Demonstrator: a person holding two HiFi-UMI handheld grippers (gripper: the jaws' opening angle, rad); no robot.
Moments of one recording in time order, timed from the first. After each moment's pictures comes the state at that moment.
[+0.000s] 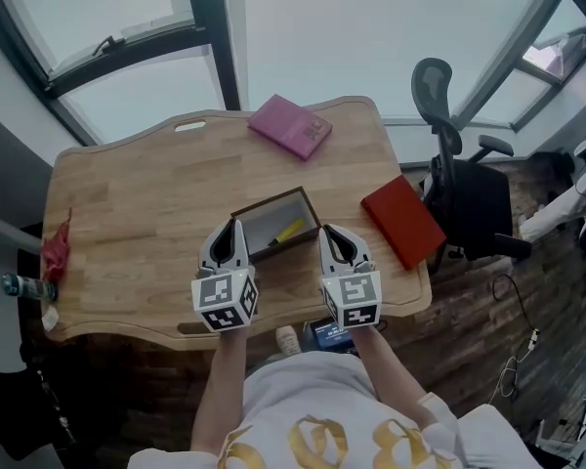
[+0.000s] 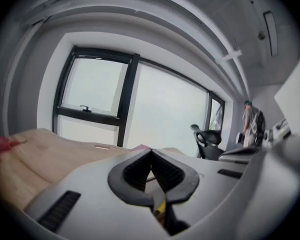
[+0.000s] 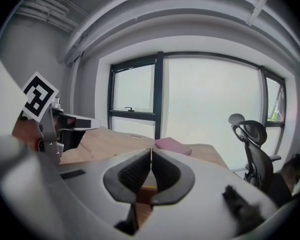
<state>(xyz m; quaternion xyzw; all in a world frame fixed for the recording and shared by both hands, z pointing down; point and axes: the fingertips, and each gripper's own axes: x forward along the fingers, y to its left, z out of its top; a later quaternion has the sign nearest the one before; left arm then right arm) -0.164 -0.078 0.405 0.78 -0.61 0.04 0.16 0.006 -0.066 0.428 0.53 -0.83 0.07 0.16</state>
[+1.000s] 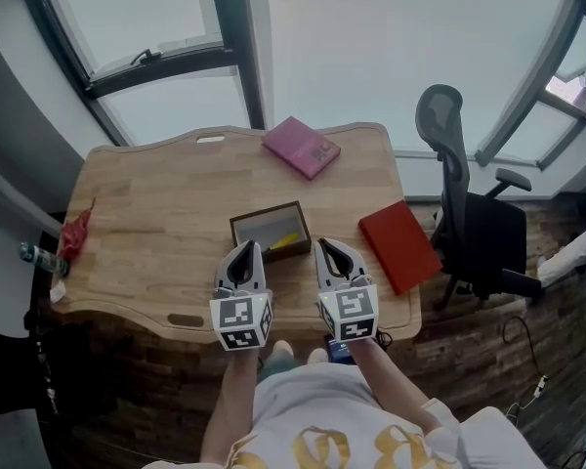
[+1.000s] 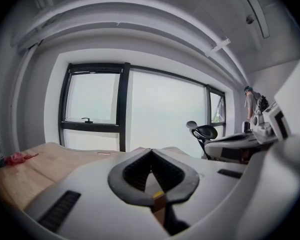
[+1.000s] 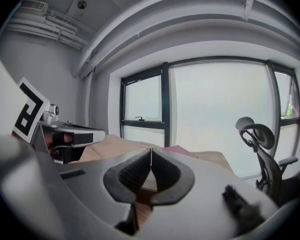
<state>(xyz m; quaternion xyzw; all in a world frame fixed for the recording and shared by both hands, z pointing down) -0.089 -0.026 0.386 0.75 -0.65 0.08 0.08 0.037 -0.045 0.402 0.47 -0.87 0.06 0.11</state>
